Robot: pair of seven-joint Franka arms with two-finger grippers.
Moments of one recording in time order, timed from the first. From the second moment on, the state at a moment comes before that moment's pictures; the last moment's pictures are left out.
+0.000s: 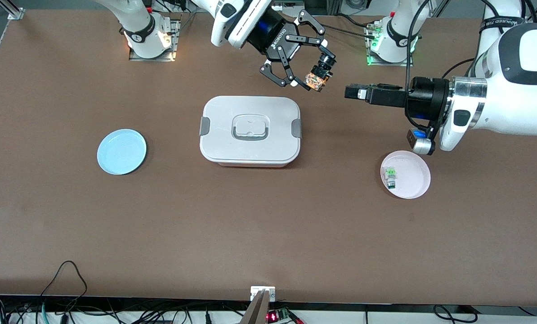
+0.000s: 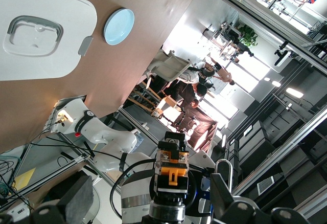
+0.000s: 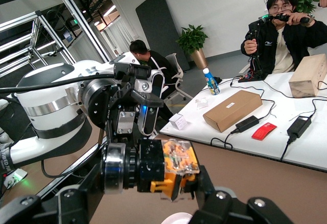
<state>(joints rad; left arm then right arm) -0.13 0.22 -0.02 -1.56 -1.34 1.52 -0.45 0.39 0.29 0.67 -1.71 0.70 3.33 -0.35</state>
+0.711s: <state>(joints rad) -0.15 0.21 -0.10 -1.56 -1.33 1.59 -0.48 0.39 0.29 0.67 -1.71 0.70 3.33 -0.35</state>
